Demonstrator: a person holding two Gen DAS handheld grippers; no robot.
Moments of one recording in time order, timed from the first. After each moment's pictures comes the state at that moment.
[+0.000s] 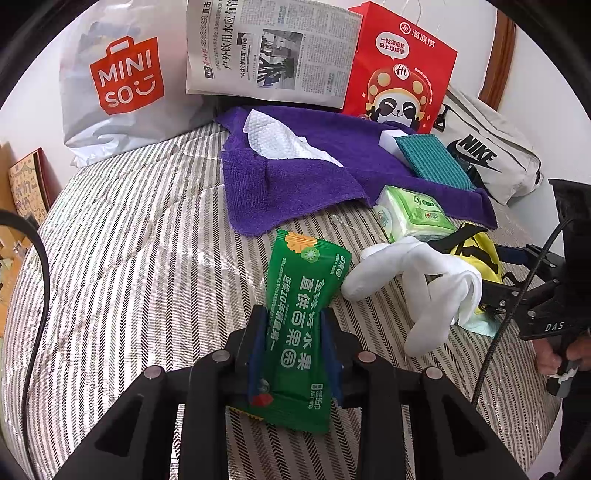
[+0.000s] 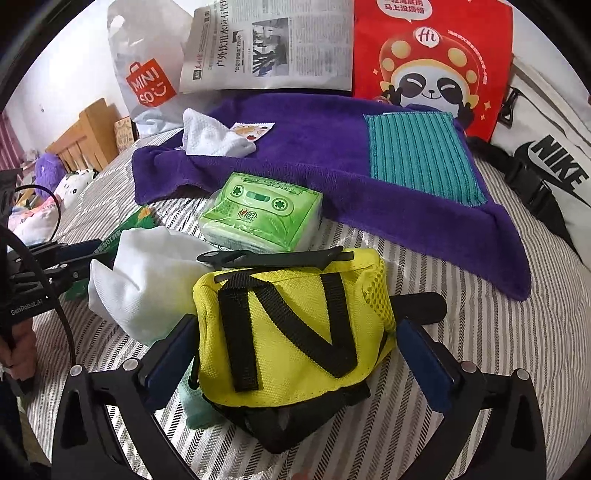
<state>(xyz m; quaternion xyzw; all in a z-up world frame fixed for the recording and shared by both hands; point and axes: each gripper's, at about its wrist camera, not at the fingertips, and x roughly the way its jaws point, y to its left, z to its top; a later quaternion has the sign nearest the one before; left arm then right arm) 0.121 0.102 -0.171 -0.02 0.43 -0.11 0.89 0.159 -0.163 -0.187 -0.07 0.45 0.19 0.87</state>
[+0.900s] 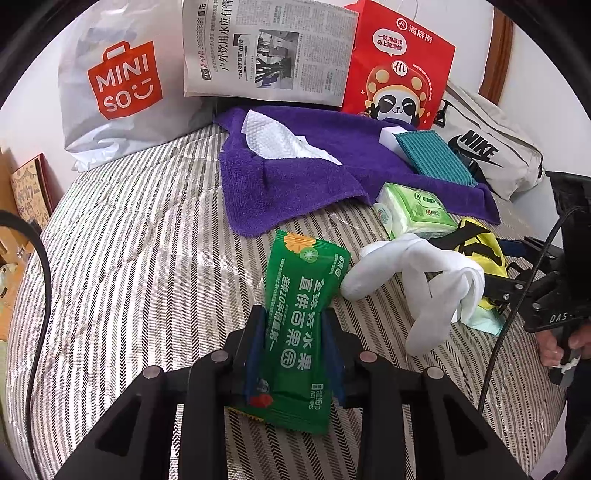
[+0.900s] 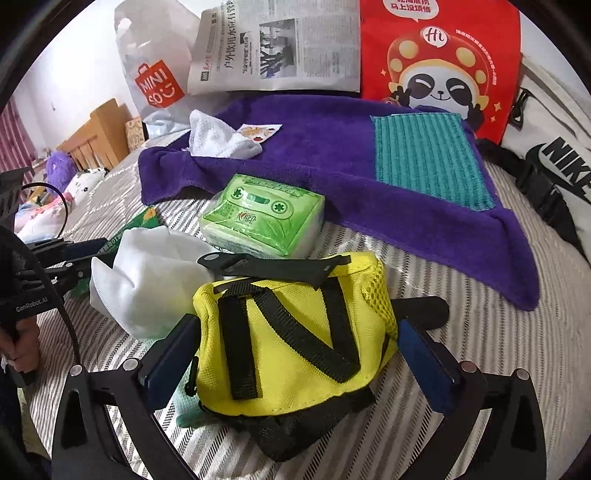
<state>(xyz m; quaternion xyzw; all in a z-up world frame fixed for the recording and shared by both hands) 0.121 0.098 -0.171 -0.01 0.43 -0.11 0.90 0.165 -0.169 -0.193 -0.06 0.44 0.22 0.87</state>
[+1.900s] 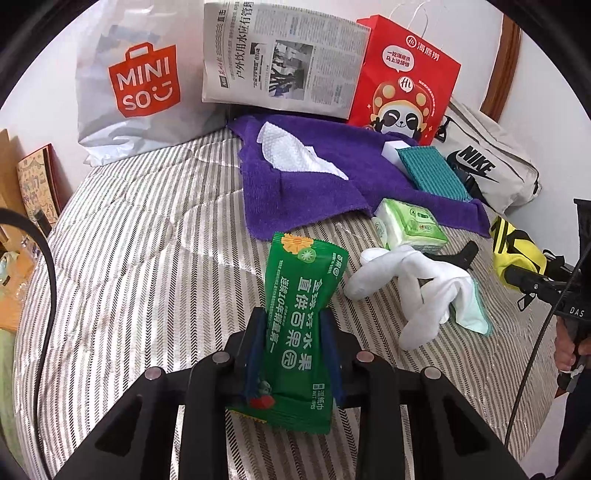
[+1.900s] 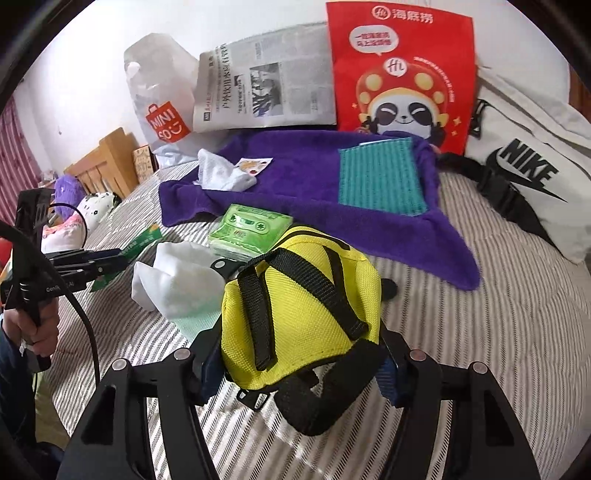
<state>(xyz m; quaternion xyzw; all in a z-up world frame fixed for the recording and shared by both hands) 0.108 0.114 -0.155 -0.03 0.43 -0.11 0.90 0.125 -0.217 -0.153 -0.02 0.41 0.22 0.89</state>
